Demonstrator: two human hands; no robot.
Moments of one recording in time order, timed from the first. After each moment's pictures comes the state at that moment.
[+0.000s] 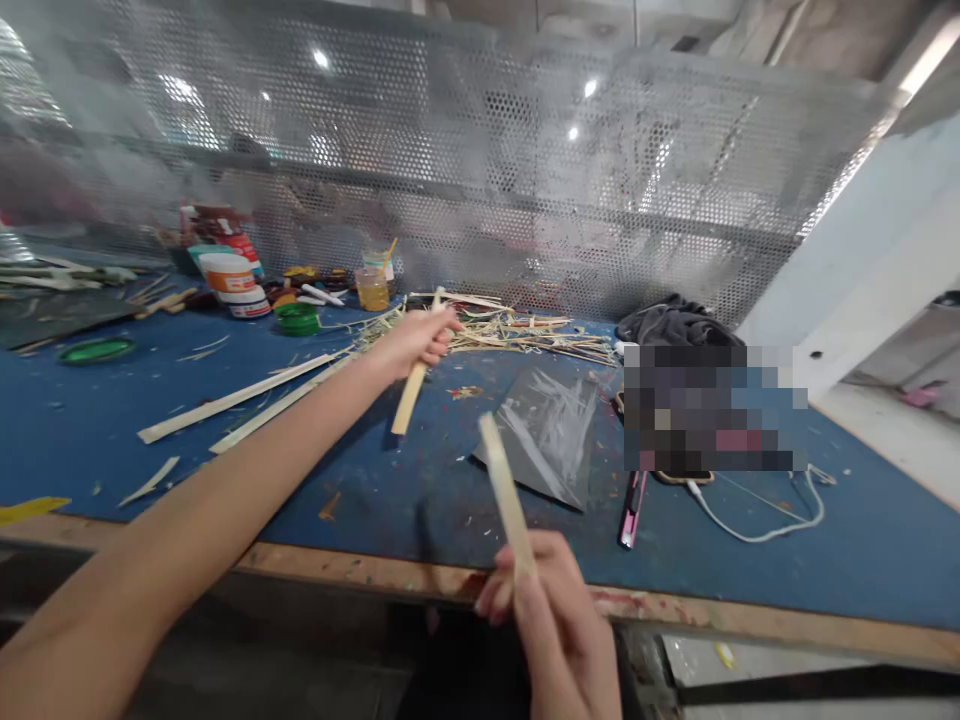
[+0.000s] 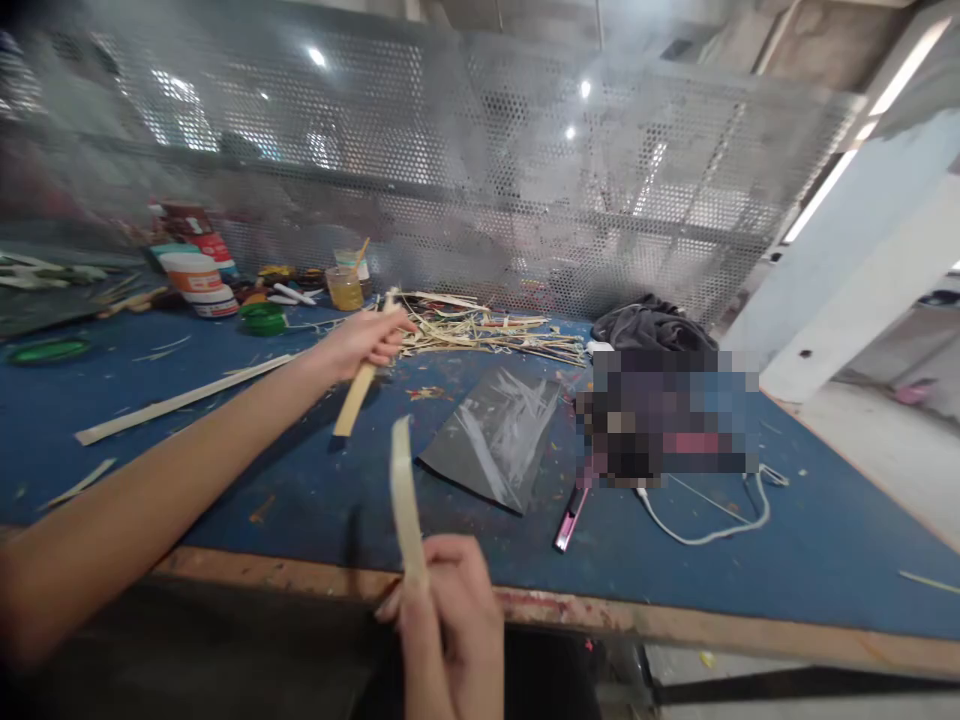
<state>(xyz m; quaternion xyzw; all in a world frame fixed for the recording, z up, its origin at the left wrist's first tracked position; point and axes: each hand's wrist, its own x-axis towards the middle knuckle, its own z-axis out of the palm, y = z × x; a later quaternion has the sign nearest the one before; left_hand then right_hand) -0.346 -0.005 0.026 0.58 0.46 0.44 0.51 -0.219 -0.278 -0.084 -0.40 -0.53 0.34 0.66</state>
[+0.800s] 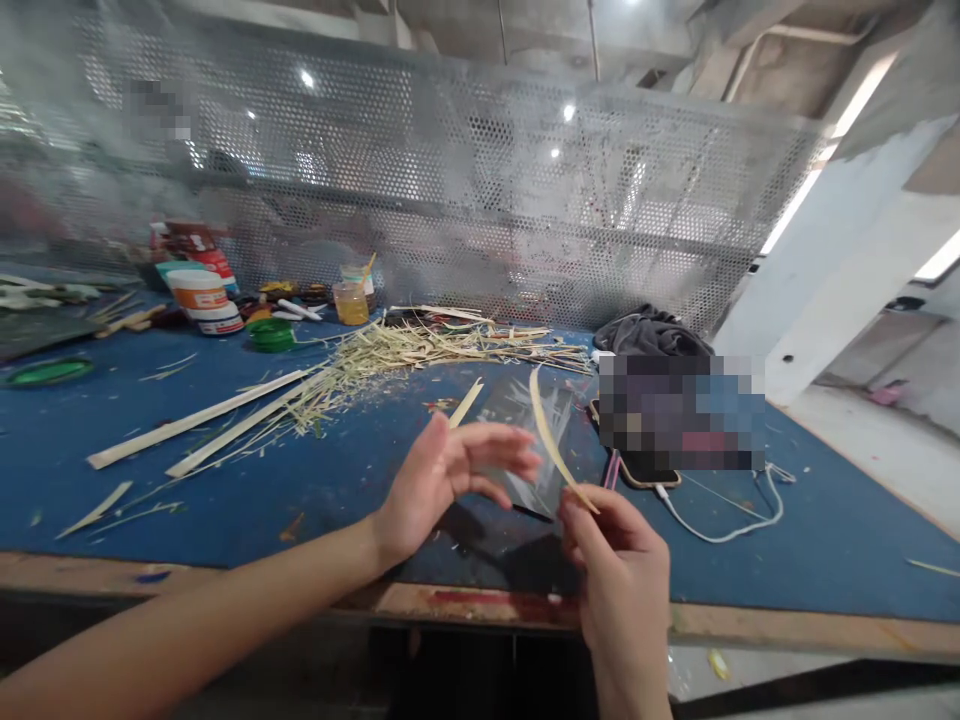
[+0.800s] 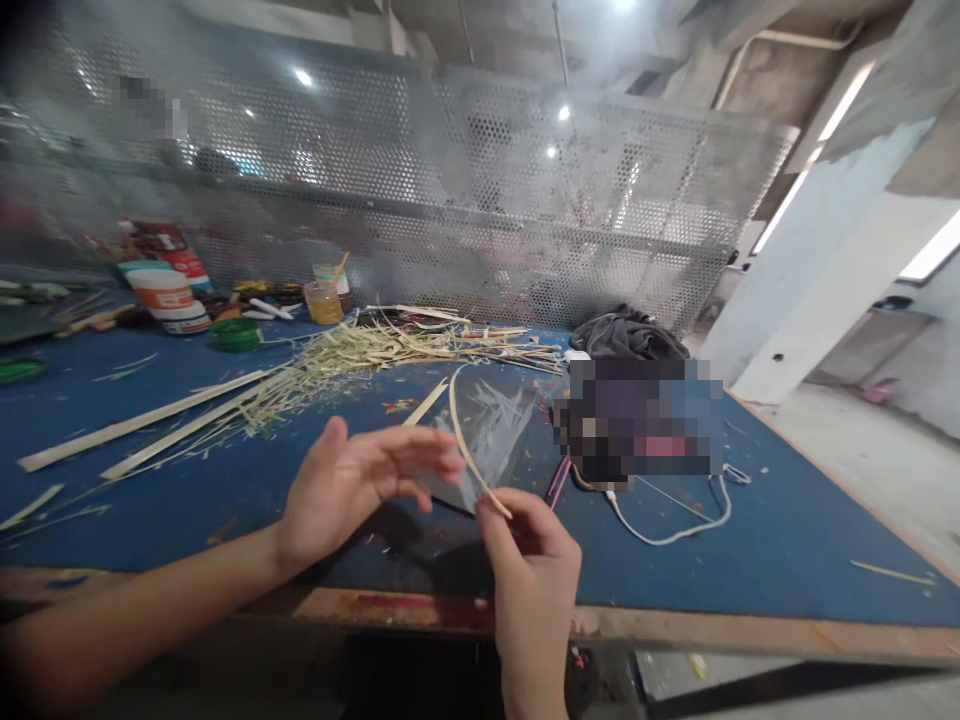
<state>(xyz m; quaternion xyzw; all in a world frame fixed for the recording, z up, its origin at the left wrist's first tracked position) -0.300 -0.152 -0.011 0.62 0.17 0.37 0.67 -0.147 -0.236 -0.067 -0.53 -0.37 0.28 0.71</state>
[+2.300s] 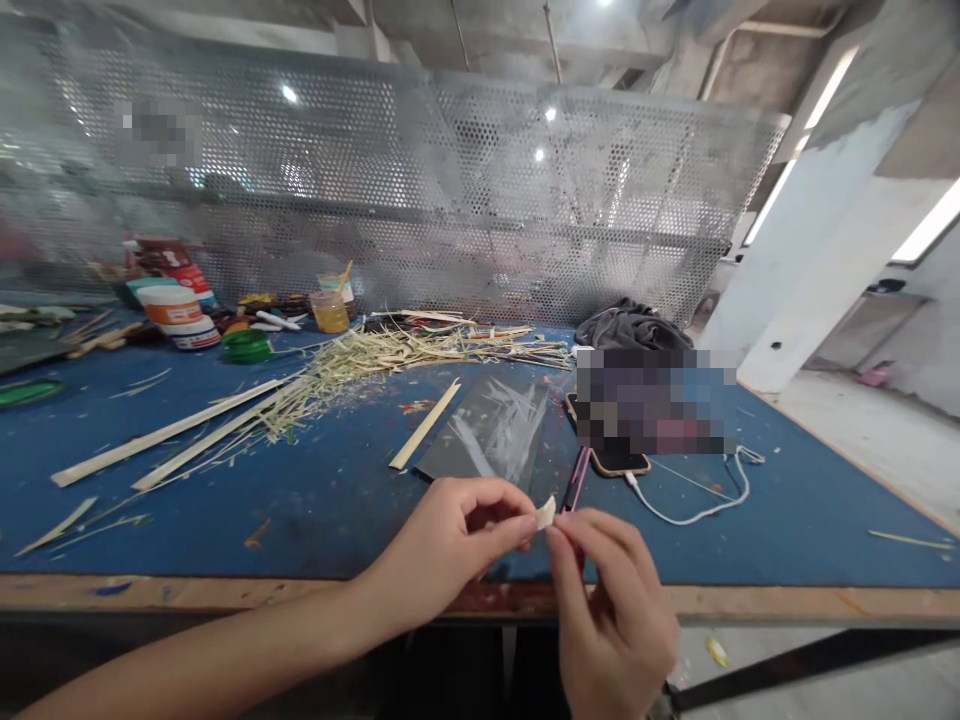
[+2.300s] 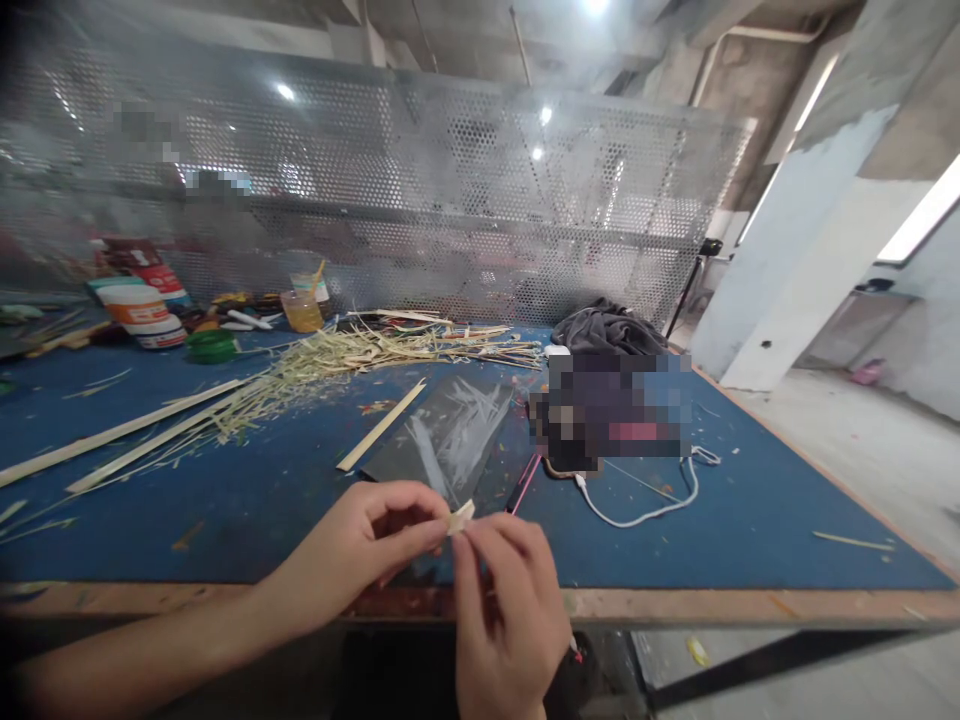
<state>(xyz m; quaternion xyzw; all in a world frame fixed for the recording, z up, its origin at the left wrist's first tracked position) -0.261 -0.199 -0.001 0.73 0.34 0.25 0.54 -0.133 -0.264 -0.072 -0.51 -0.50 -0.04 0.70</state>
